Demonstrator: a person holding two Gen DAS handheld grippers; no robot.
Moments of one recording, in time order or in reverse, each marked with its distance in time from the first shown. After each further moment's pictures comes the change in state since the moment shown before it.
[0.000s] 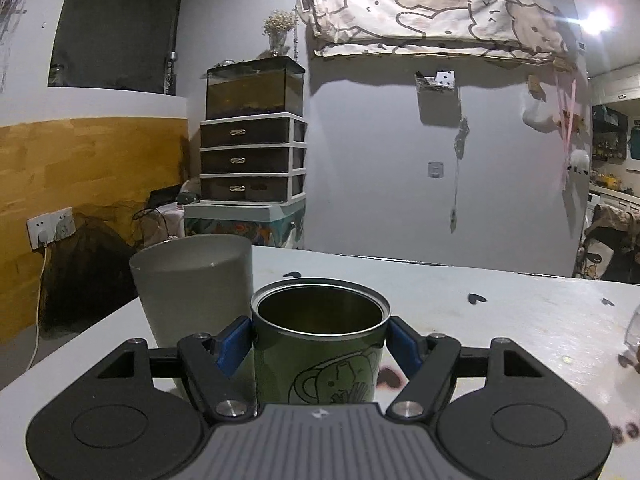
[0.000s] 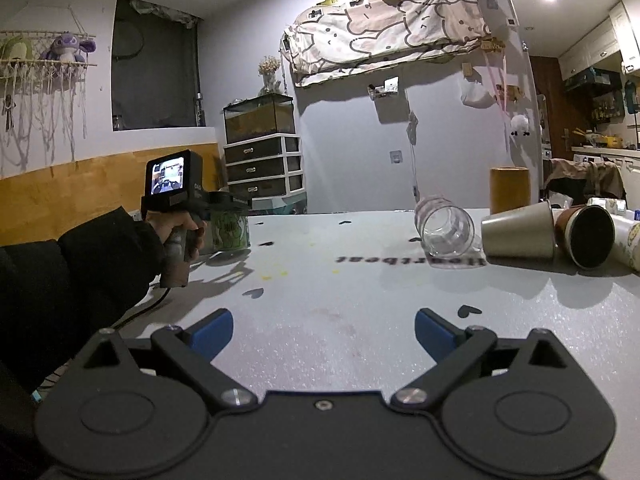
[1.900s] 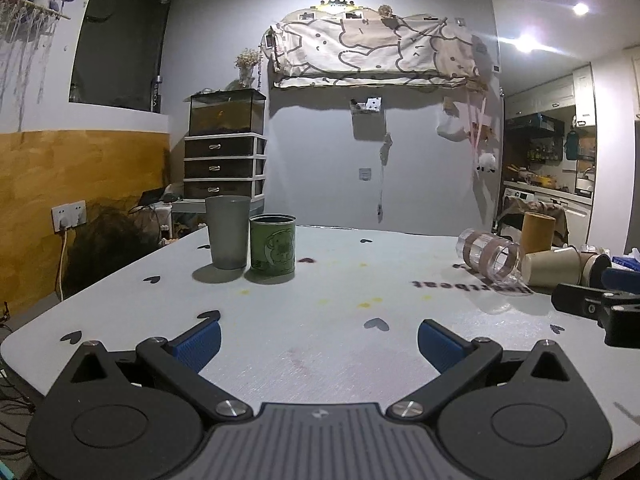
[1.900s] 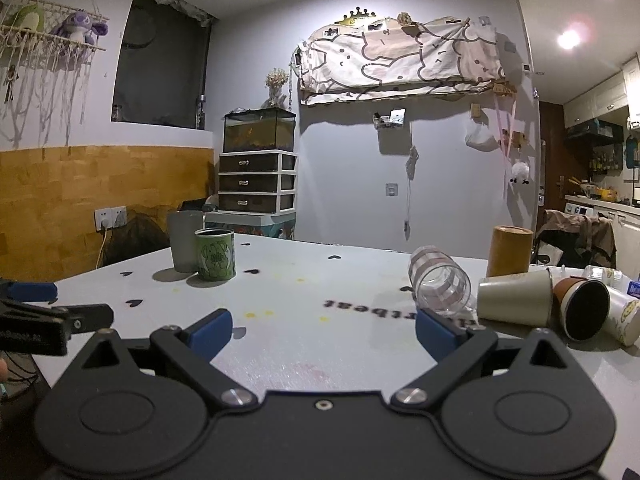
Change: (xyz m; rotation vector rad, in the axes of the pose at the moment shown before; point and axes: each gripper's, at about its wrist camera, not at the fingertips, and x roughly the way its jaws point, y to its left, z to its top) left arm -0.310 0.003 -0.105 0.019 -0.031 -0.148; right arm 0.021 0.018 0.034 -0.133 -0.057 -0.062
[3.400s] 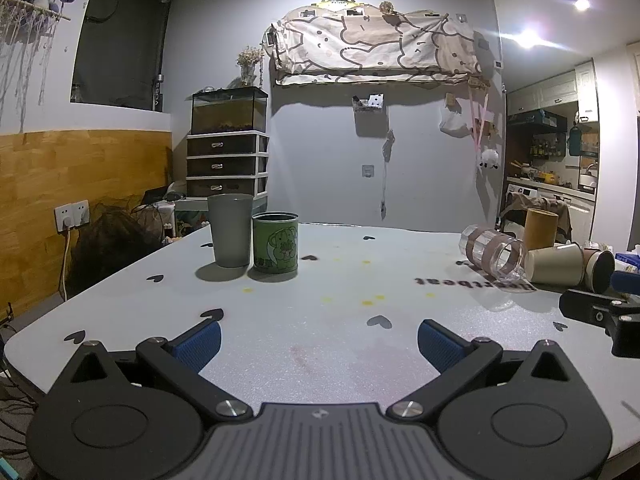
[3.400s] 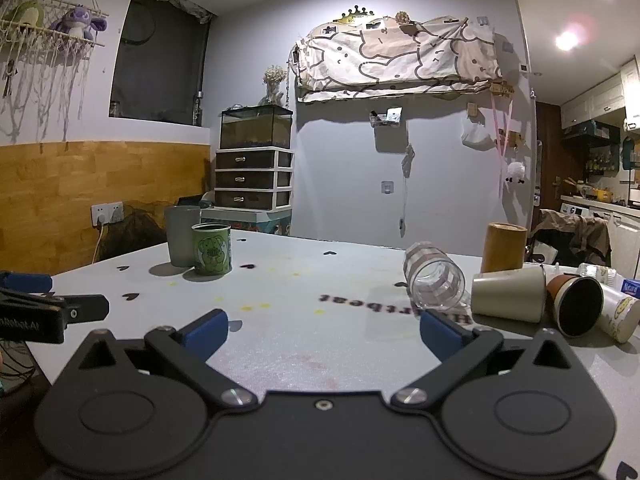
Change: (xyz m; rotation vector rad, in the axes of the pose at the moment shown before) left arm 0.001 0.000 0.003 0.007 0.012 0.008; right arm -0.004 -0.003 -0.004 -0.002 0.007 -0.012
